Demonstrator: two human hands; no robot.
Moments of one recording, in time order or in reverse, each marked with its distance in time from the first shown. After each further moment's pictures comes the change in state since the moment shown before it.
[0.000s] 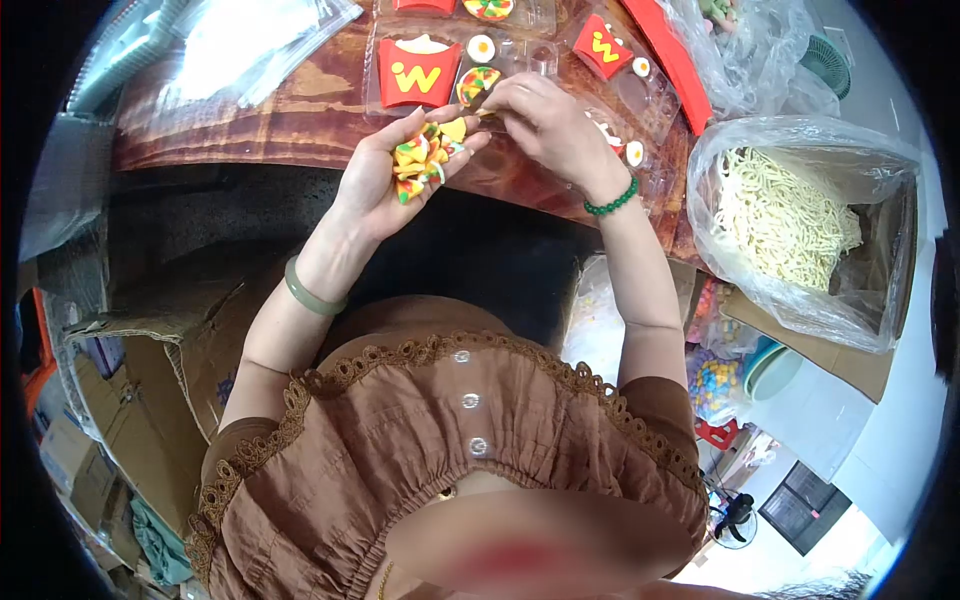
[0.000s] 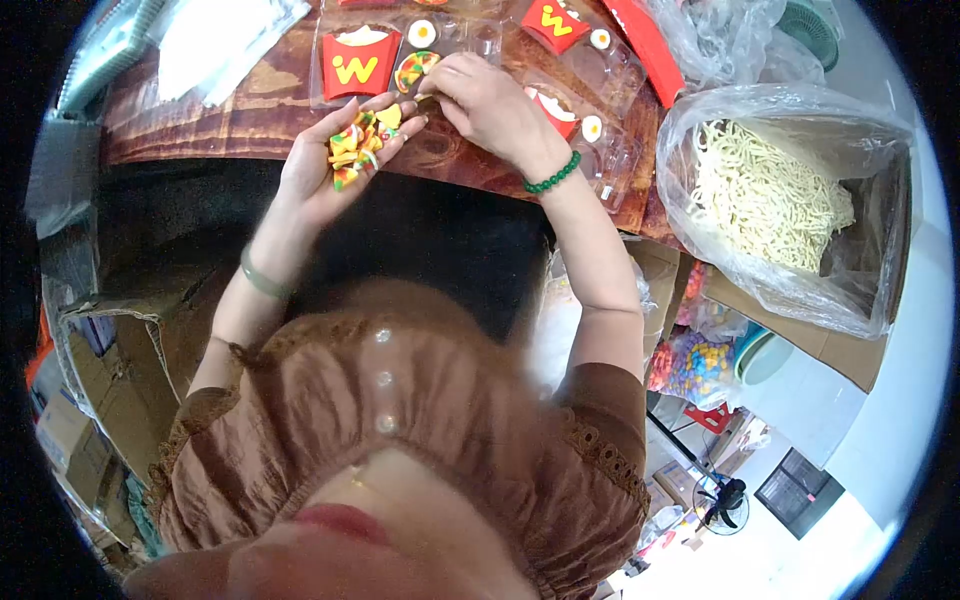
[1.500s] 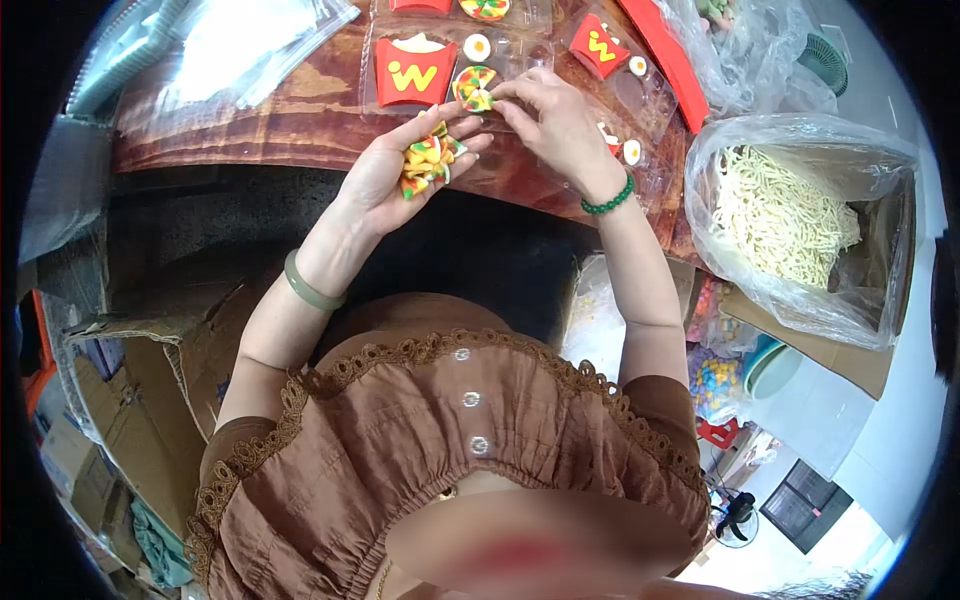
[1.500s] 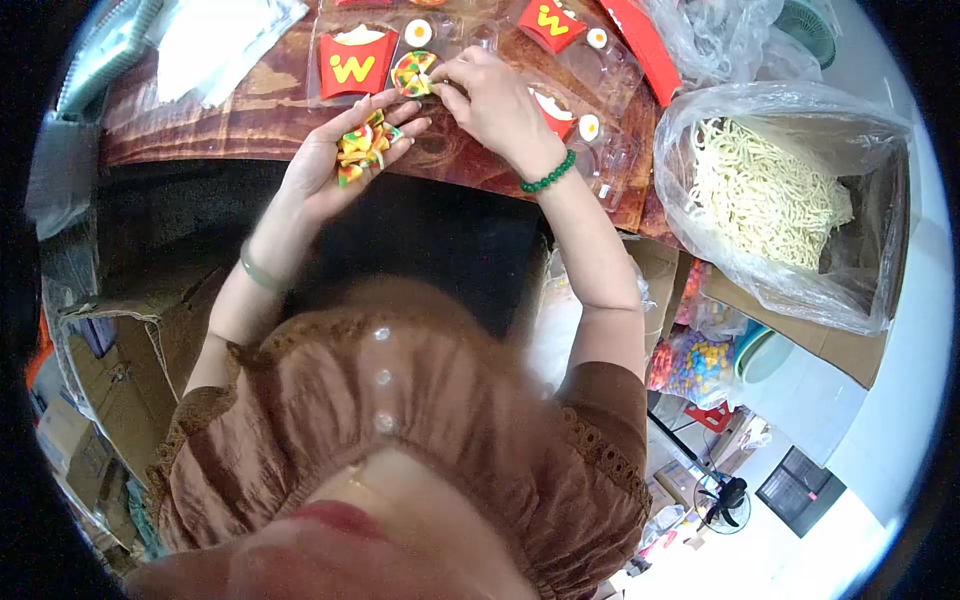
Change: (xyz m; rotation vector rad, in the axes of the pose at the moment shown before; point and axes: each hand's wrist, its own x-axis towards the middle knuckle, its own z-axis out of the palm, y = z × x) left_hand 0.006 -0.002 -0.001 0.104 -0.006 -0.031; right_hand -0.005 -0.005 -0.003 -0.058 0.005 0.319
